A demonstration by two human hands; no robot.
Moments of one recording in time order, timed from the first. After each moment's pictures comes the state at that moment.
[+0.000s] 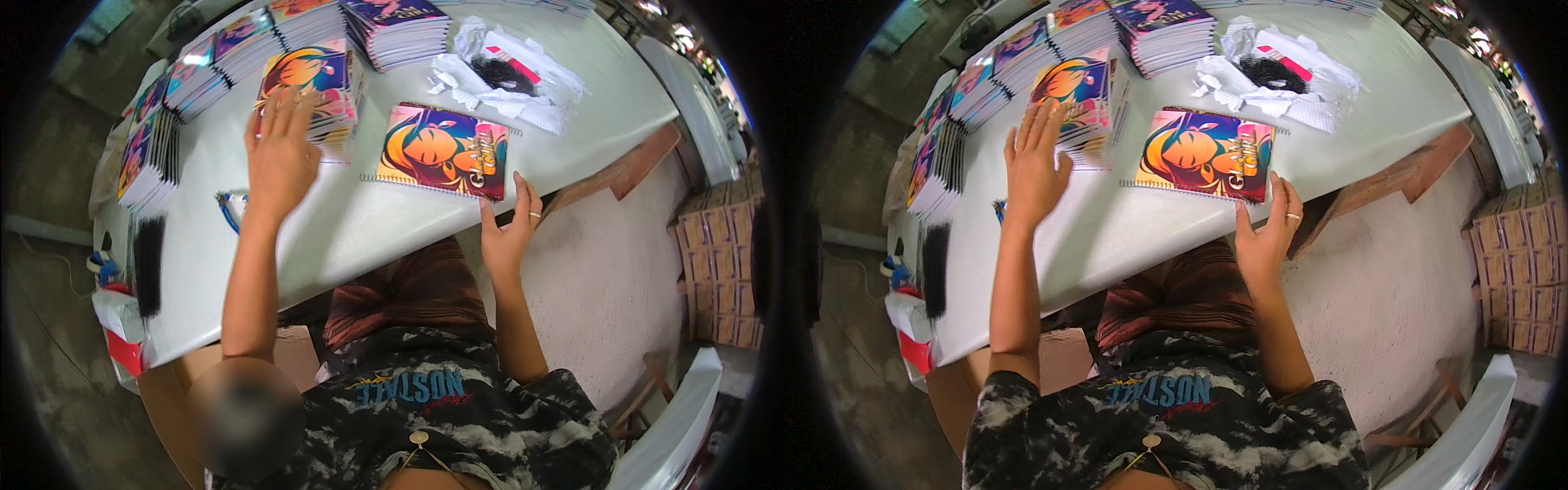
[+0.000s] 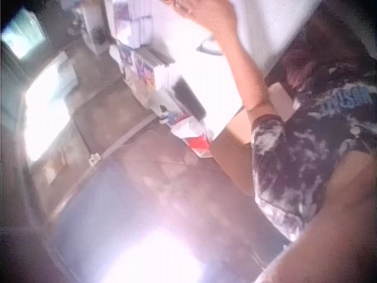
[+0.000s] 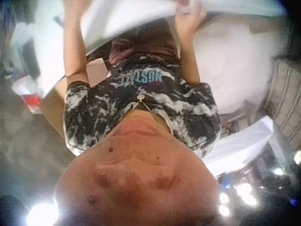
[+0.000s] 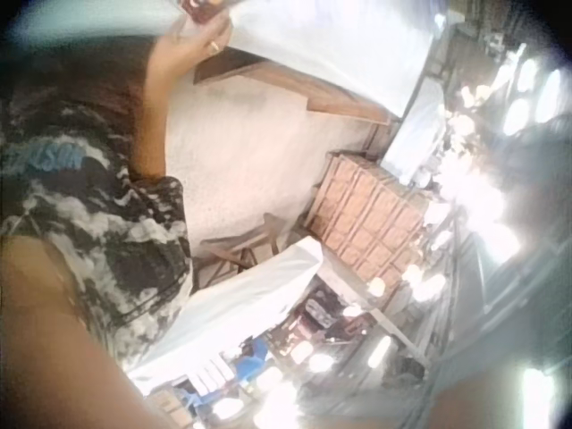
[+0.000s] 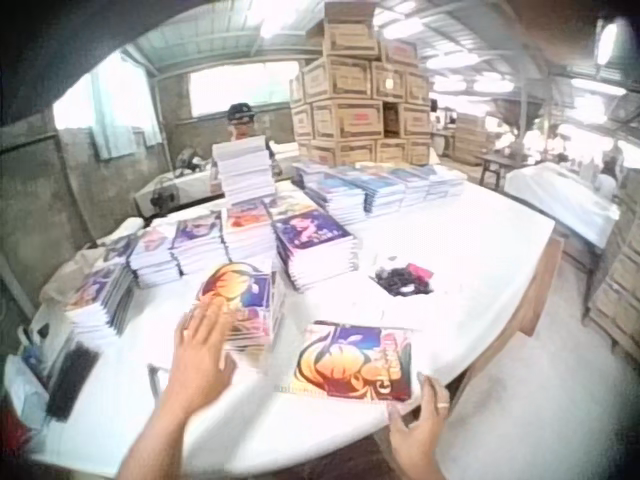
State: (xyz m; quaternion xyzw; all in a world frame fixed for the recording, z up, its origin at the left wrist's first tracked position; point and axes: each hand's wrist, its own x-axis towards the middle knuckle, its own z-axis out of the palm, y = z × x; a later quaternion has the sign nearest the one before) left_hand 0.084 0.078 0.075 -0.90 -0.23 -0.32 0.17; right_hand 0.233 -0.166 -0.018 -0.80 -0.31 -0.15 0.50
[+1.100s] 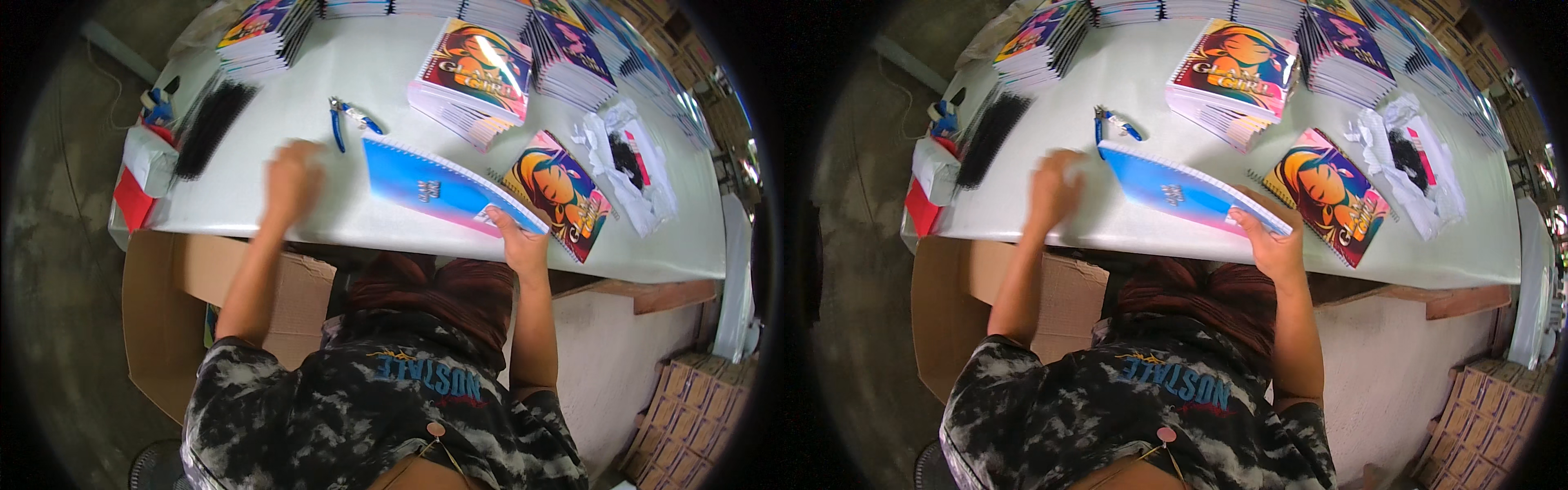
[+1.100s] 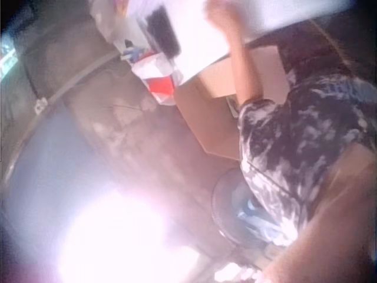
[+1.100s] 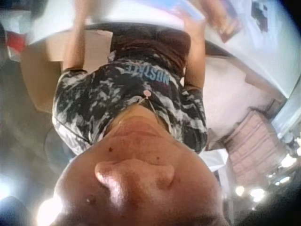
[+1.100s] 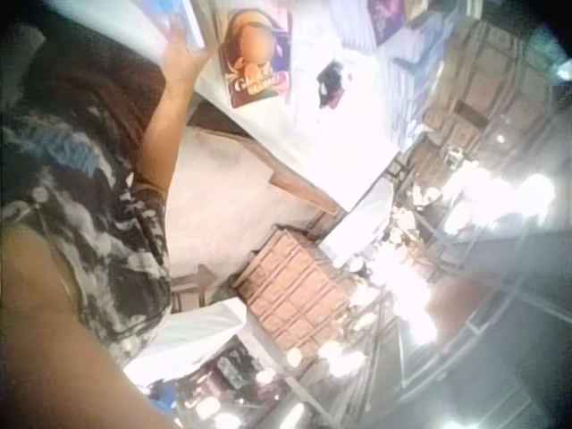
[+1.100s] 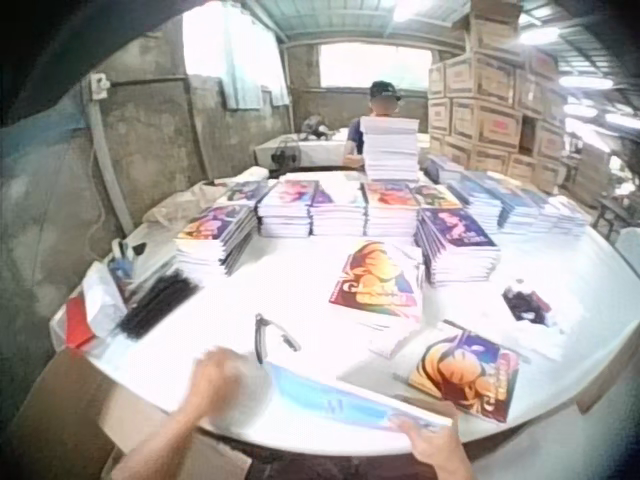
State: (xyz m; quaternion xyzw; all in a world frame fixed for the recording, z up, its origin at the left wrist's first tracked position) left_hand -0.125 0.088 -0.016 -0.85 -0.47 -0.23 -0.02; right_hand 0.180 -0.080 0.008 -0.50 -0.52 0.34 0.61
